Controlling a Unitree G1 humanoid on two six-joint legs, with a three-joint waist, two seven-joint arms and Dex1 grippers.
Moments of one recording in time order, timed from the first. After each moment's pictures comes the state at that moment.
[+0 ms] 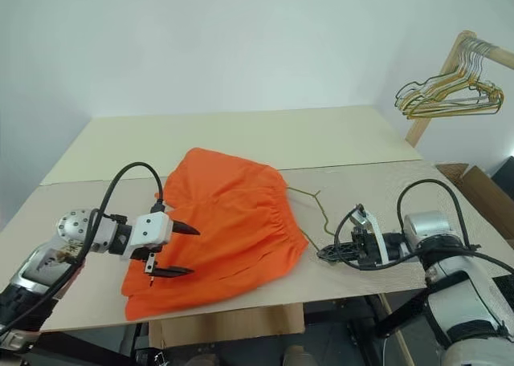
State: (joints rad) left arm -0.29 0.87 -0.18 -0.07 -0.16 0.13 -1.28; right arm -0.72 -0.79 0.46 0.75 0.63 1.23 1.55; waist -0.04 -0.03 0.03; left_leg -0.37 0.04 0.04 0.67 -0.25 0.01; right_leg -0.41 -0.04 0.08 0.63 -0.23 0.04
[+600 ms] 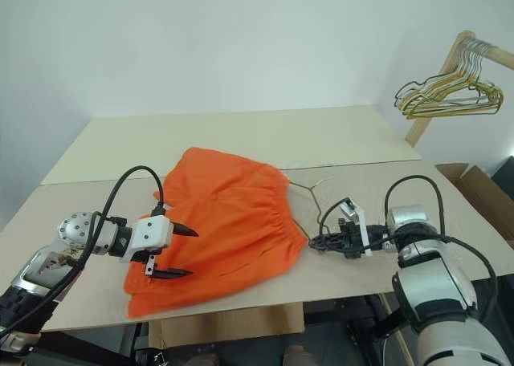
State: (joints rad) left arm -0.27 0.87 -0.18 -0.07 -0.14 0.11 -1.27; right arm -0.90 -0.61 0.33 1.13 0.37 1.08 1.52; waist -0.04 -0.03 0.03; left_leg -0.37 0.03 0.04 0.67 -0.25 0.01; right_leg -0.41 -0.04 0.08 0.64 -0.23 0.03
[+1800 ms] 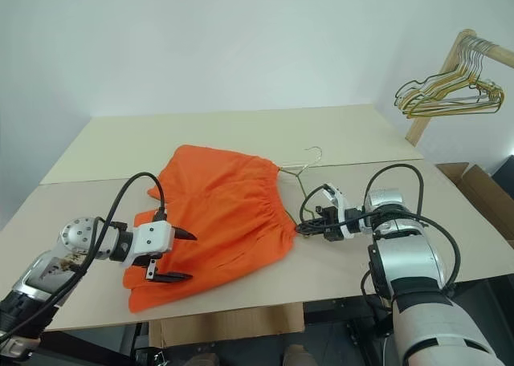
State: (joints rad) left arm -0.25 0.86 -0.19 -0.07 -0.10 0.11 -1.25; right arm -1.07 -0.46 0.06 1.31 0.14 0.95 1.29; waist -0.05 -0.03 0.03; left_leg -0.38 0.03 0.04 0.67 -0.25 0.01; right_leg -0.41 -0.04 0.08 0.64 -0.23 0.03
